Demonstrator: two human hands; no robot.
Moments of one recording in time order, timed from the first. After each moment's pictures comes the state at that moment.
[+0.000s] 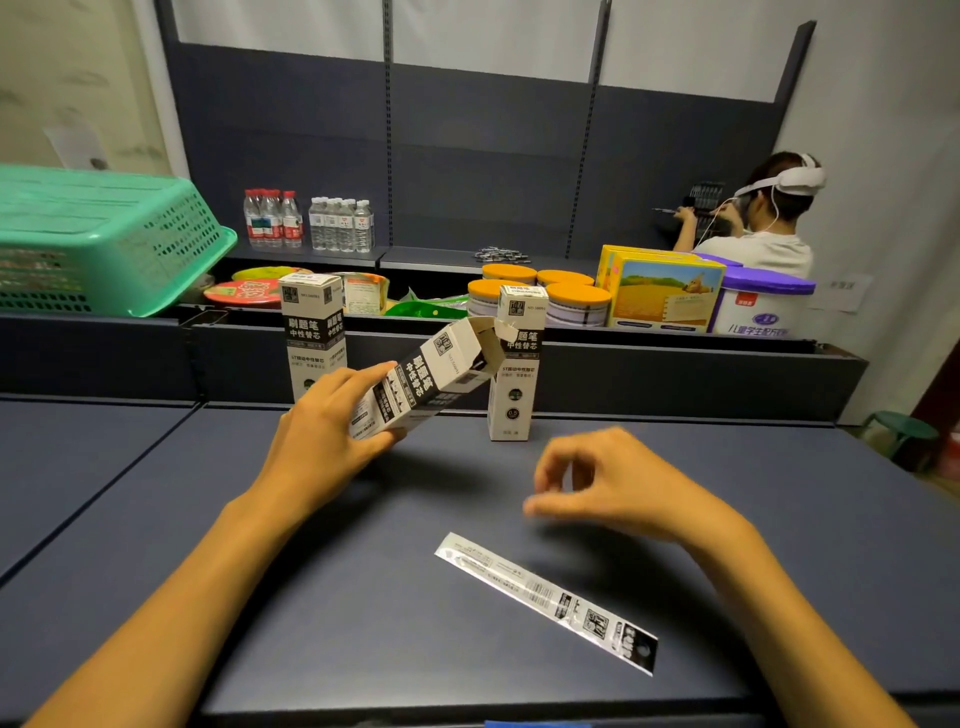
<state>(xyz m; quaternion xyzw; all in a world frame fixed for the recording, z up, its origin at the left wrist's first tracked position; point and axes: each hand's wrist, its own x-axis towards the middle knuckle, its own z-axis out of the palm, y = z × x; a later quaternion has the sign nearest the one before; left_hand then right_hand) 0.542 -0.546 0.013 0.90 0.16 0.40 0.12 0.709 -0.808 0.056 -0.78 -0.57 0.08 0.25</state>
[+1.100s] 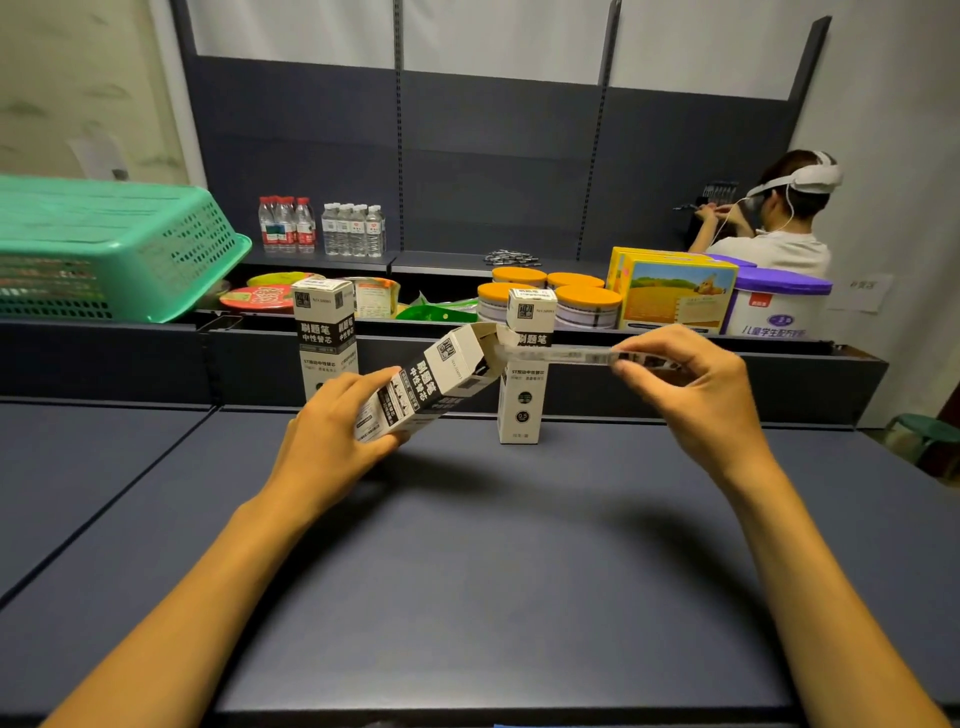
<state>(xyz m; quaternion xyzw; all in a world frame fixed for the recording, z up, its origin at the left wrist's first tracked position) 0.541 -0.545 0.011 0.89 0.17 0.40 0.13 0.750 -0.815 0.084 -0.66 -0.51 -0.18 0.52</state>
